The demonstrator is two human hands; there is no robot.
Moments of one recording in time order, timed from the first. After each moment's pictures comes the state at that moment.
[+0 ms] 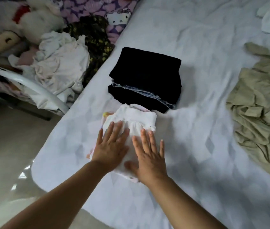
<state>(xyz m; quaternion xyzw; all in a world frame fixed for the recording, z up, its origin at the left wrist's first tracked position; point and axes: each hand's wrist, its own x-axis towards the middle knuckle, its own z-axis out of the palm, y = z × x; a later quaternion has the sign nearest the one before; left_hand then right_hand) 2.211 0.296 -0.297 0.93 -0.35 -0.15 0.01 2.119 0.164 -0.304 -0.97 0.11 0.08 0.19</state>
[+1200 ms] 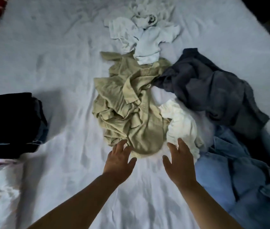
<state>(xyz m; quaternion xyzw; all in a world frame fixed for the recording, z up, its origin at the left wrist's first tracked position) 2.005 -0.095 -0.284 0.83 -0.49 -0.25 0.12 1.836 -0.206 -0.285 -0.84 0.50 -0.01 0.19</state>
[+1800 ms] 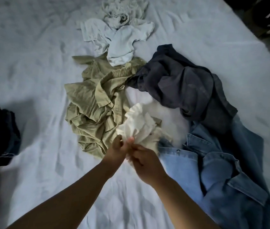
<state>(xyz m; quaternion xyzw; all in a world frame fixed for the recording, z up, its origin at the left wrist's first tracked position) 1.950 -0.180 -0.250 0.74 -0.18 -0.51 0.40 1.826 -0.226 -0.259 -0.84 0.33 -0.08 0.43</state>
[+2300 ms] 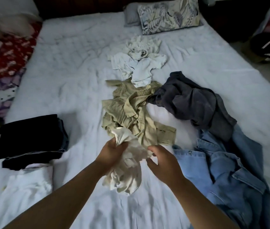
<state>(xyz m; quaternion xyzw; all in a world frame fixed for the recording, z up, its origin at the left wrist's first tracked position) 2.005 -0.066 -0.113 0.76 -0.20 -0.45 0.43 1.832 -0.149 -0.148 -0.85 0.37 -0.14 0.35</state>
